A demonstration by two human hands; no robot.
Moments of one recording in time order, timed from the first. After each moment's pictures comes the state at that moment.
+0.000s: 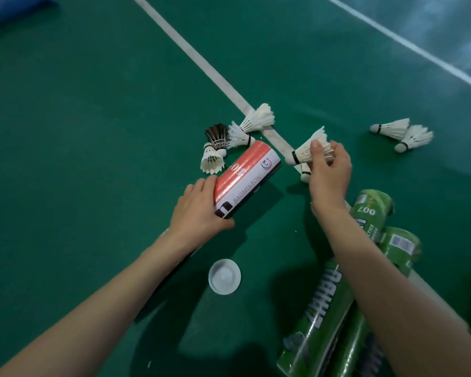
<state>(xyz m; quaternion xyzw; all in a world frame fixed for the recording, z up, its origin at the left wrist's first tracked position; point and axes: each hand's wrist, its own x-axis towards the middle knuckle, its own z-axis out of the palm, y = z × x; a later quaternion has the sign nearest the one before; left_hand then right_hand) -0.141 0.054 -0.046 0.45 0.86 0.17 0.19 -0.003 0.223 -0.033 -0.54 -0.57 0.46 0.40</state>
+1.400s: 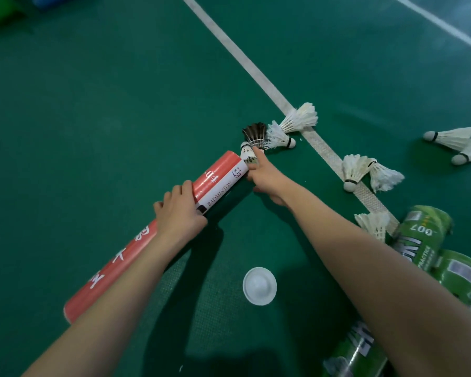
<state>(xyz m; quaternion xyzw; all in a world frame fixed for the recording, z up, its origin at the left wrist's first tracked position) -0.224 0.005 -0.083 0.30 0.93 0.10 0.18 -0.150 0.188 -0.091 -0.38 -0.67 0.64 -0.04</state>
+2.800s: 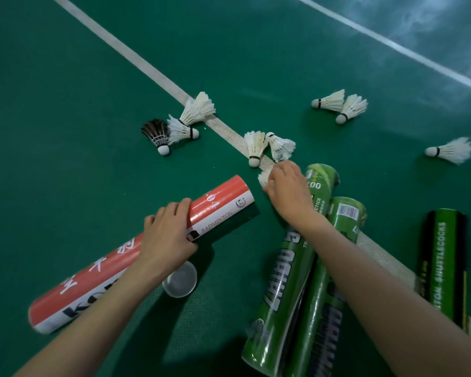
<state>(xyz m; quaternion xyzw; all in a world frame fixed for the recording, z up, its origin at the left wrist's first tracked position) -0.086 0.061 -0.074 0.52 0.84 0.04 0.18 0.084 0.244 -0.104 -0.46 -0.88 0.12 0.08</state>
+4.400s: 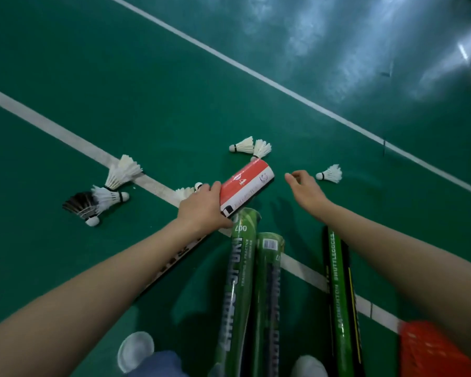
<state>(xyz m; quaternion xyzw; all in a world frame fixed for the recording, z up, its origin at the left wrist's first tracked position) -0.024 0.258 0.017 0.67 0.69 0.08 0.26 0.199 0.341 0.039 -0.72 -0.61 0.32 0.11</state>
